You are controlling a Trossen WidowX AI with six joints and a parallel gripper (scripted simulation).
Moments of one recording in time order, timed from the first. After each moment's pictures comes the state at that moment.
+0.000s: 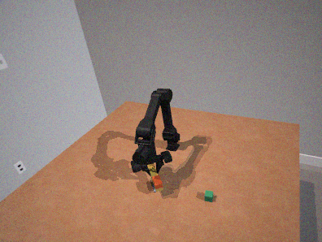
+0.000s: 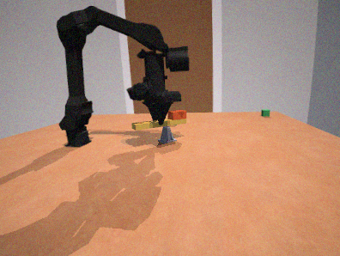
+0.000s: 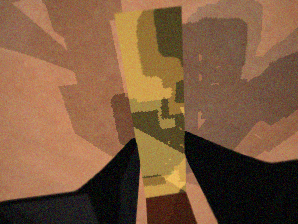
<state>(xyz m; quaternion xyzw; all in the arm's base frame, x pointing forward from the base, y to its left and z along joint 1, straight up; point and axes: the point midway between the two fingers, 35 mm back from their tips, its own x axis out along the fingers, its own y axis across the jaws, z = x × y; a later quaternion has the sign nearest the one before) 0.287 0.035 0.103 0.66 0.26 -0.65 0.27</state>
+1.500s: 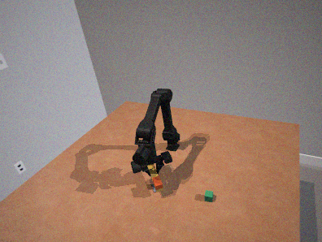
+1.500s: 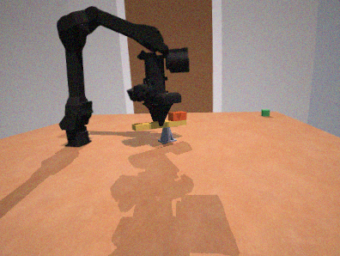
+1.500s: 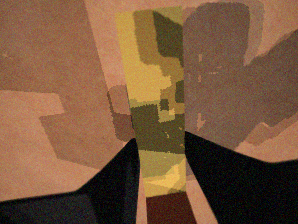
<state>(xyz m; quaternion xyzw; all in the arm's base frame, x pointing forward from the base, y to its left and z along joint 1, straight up) 0.288 0.035 0.100 0.66 0.26 -0.65 0.27</state>
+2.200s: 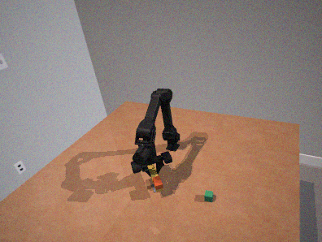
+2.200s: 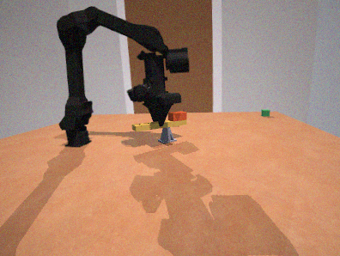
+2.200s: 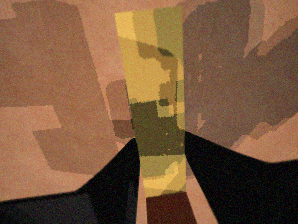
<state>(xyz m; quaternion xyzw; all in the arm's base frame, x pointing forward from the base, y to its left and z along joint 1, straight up) 0.288 0.035 0.098 0.67 0.26 -0.65 0.27</state>
